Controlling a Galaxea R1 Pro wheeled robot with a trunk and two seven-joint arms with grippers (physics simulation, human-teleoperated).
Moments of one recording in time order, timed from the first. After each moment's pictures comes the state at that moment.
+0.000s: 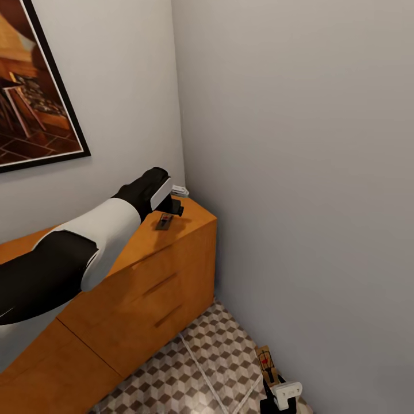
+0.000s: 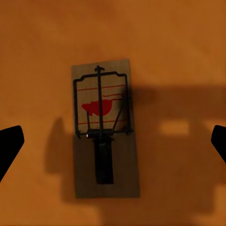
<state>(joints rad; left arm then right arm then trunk) -1.57 -0.16 -0.35 -0.27 0.29 1.01 0.19 -0.40 0.02 0.07 -0.02 0.07 -0.82 0.05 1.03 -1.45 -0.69</state>
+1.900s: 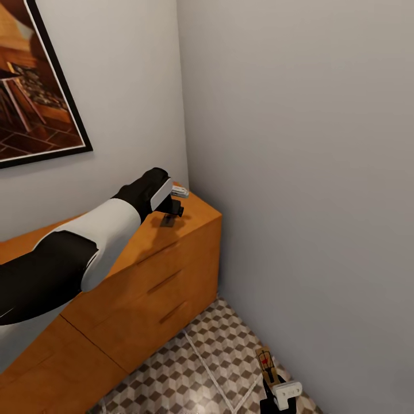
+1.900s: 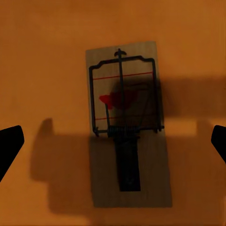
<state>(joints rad) -1.57 -0.16 -0.35 -0.27 0.29 1.01 0.19 -0.40 0.02 0.07 -0.02 0.07 -0.82 0.05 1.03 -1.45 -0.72</state>
